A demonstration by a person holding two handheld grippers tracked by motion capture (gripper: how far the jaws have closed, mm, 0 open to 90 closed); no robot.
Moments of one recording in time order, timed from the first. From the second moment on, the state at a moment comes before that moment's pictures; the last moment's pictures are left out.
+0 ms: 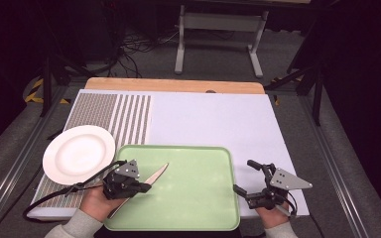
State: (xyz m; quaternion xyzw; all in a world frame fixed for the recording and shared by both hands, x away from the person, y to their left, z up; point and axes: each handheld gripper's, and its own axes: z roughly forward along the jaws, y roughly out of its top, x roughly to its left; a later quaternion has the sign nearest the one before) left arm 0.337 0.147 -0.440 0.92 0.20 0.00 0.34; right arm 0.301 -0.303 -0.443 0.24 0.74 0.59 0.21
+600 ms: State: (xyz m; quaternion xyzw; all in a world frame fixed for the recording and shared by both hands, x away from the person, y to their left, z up) left arm 0.338 0.146 -0.446 0.93 0.20 0.02 0.31; right arm 0.301 -0.303 -0.444 0.24 0.74 0.59 0.21
